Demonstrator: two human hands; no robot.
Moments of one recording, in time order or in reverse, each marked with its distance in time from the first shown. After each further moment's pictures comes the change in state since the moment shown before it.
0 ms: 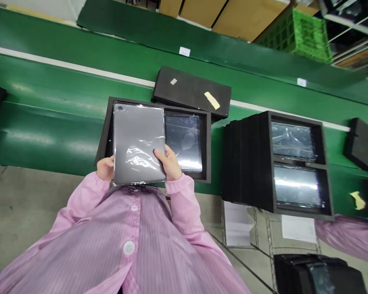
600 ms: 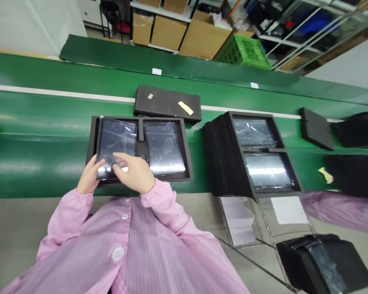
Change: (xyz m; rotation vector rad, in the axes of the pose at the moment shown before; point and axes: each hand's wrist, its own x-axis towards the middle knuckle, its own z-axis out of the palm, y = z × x) left_hand -0.004 0.018 0.005 0.466 0.234 0.282; right_hand -0.039 -0.054 0.055 -0.733 -0.146 -0.346
